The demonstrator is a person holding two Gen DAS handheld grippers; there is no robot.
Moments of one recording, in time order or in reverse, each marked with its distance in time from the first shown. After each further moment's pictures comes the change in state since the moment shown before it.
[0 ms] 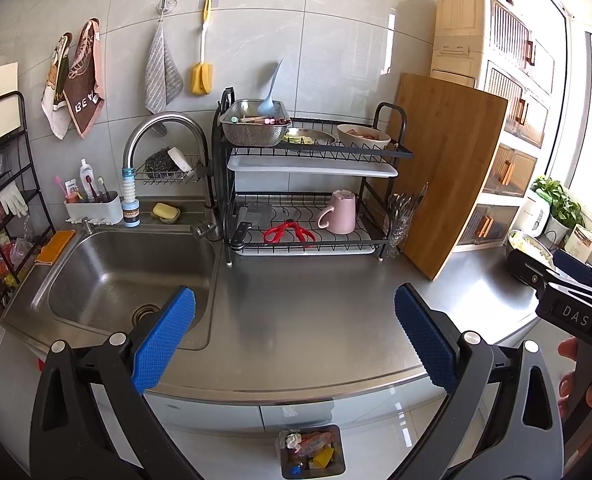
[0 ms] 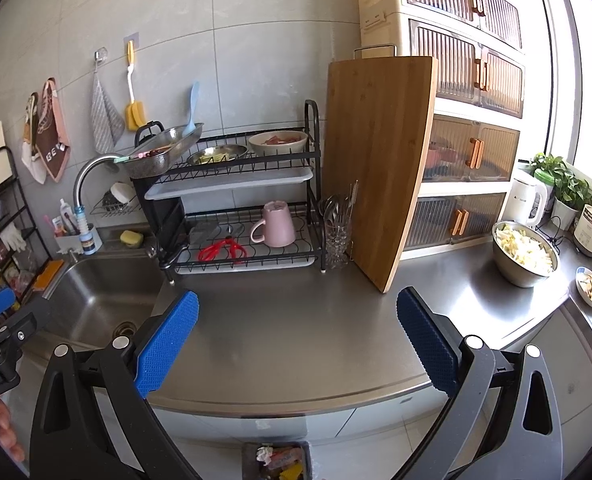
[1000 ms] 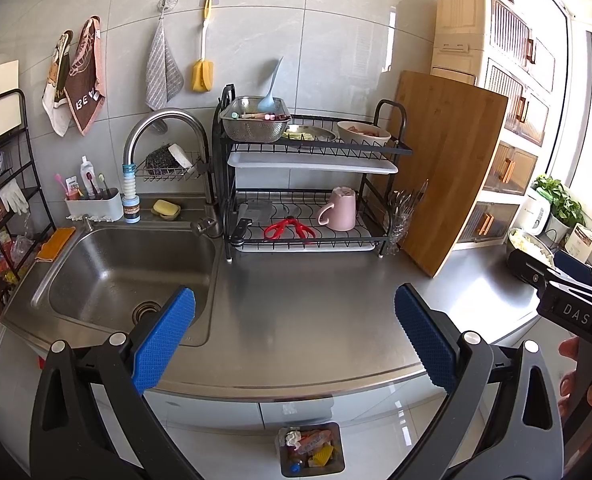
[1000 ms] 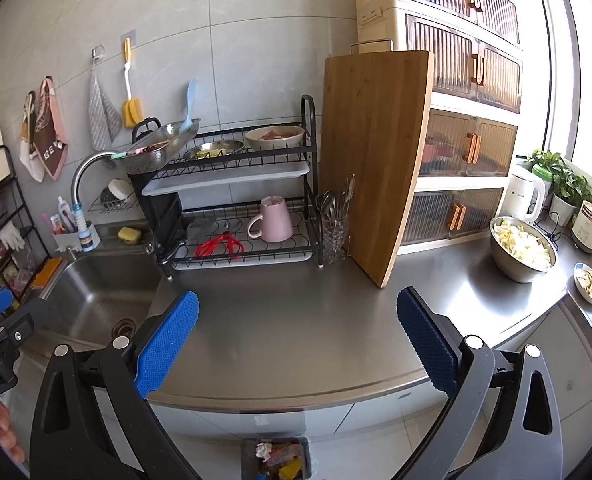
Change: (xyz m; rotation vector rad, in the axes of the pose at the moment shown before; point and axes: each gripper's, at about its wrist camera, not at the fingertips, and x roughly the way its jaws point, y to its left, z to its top) left arm -0.001 -0.002 -0.004 -0.005 0.008 0.003; right arm 0.001 -0.002 -0.002 0.005 0.016 -0.005
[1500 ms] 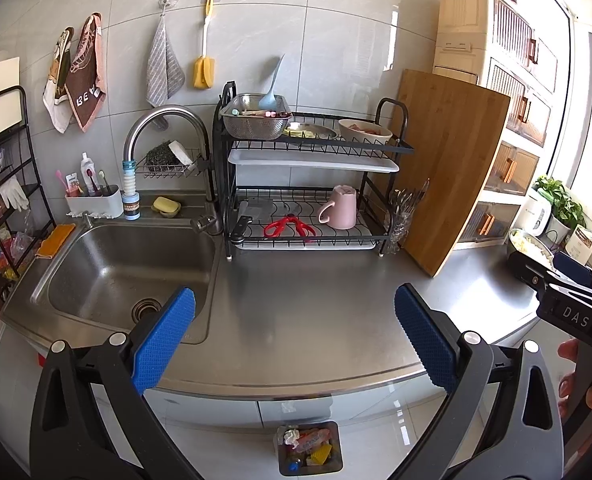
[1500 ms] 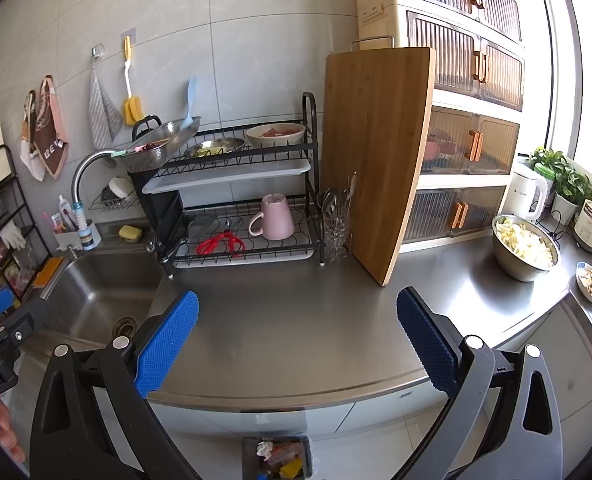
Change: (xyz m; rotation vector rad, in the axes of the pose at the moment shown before) left arm 0.001 0.003 0.000 -0.011 0.007 0.002; right arm 0.003 -0.002 0.000 -0.002 0.006 0.006
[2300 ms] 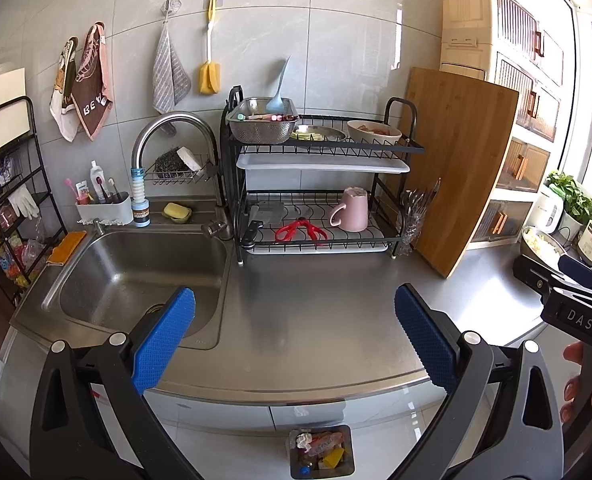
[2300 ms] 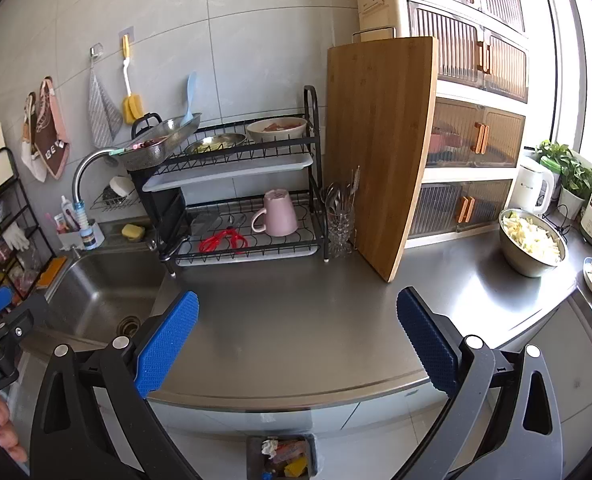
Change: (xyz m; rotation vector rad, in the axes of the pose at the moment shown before) left arm 0.005 -0.006 0.003 0.026 -0.011 0.058; right arm 0.012 -0.005 -0.001 0.013 0.022 0.028
